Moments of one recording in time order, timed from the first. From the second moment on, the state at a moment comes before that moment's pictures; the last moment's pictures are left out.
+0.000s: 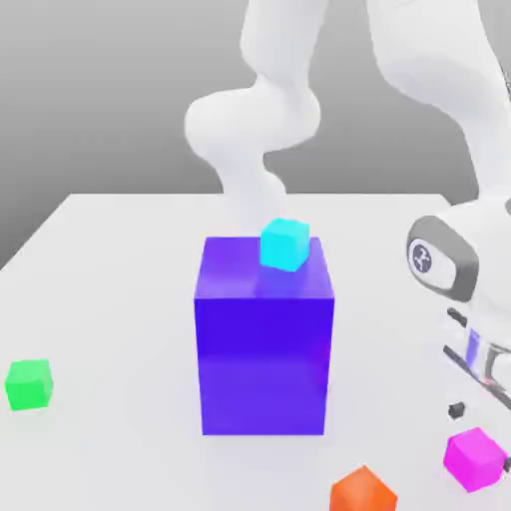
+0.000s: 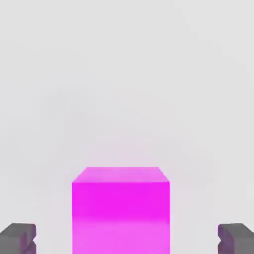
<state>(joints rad) 0.63 0.48 -0.07 -2.31 0.09 2.79 -0.68</state>
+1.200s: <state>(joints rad) -0.06 0.12 -0.54 -2.51 0.06 2.63 -1.60</state>
